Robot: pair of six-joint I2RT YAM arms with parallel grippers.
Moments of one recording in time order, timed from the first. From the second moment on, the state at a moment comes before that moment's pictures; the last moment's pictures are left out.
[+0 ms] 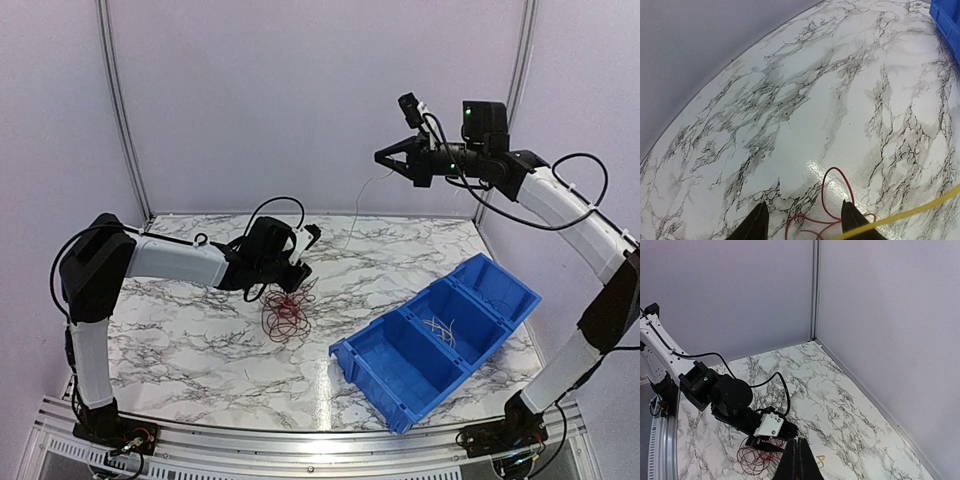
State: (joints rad) left arm -0.79 2.00 1.30 0.08 -0.16 0.17; right arm 0.41 1.55 1.63 -0.36 -0.76 -0.20
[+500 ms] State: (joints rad) left arm -0.80 1.90 1.24 0.09 -0.23 0.23; right arm 0.42 1.53 1.68 -0.37 -0.78 -0.19
